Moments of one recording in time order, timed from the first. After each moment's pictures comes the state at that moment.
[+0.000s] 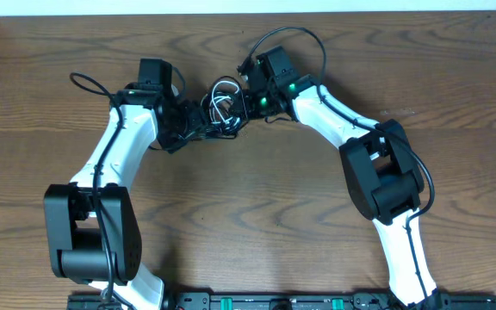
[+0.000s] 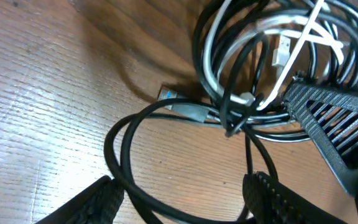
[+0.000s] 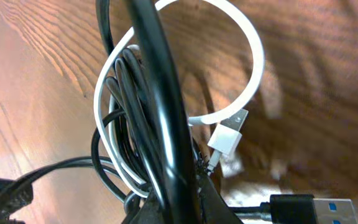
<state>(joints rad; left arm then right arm) -0.06 1.78 1.27 -0.78 0.30 -0.61 0.51 2.34 1.77 -0.36 -0.58 0.36</state>
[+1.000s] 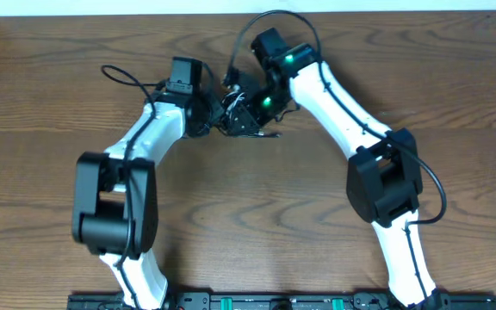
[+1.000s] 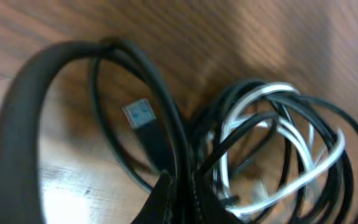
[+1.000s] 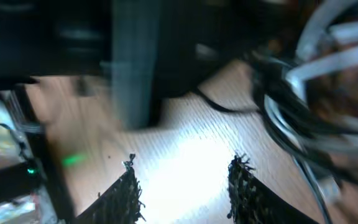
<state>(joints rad) -0.17 1.95 1.27 -0.41 0.21 -0.76 0.55 2.33 2.10 -1.10 -0.66 -0.21</state>
